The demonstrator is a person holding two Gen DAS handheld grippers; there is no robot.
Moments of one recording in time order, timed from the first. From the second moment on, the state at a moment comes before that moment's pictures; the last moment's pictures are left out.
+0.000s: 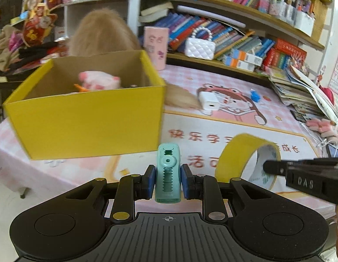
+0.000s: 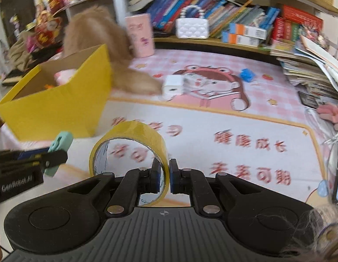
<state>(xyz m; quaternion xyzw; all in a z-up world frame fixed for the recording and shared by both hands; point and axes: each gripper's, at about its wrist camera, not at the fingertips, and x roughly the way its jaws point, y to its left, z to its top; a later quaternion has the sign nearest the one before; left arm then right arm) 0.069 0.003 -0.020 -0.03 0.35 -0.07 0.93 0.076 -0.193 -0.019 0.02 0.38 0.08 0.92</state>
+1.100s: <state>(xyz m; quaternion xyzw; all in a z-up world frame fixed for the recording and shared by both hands) 0.003 0.143 0.012 -0.04 0.29 -0.02 0.96 0.018 -0.035 -0.008 0.00 0.37 0.17 0.91</state>
